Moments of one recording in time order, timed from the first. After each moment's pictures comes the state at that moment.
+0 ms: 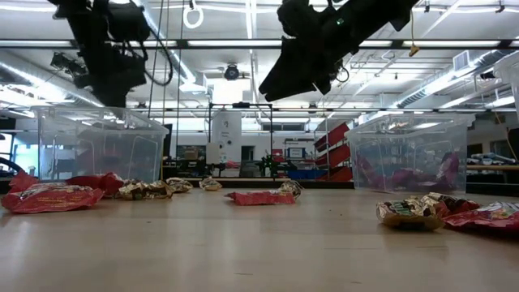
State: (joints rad) left arm 0.70 0.94 0.84 -0.93 -0.34 -0.16; right arm 0.07 1.61 1.03 -0.04 0.29 0.29
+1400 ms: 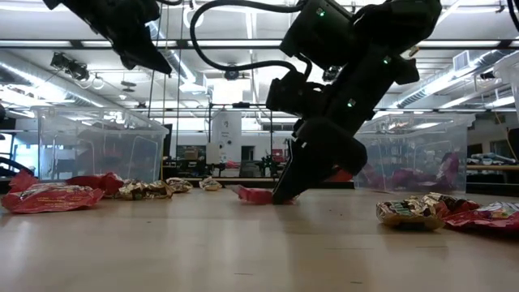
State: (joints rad) left arm 0.32 0.80 0.80 -0.56 -0.09 0.02; right arm 0.19 1.95 1.03 -0.05 0.25 0.13
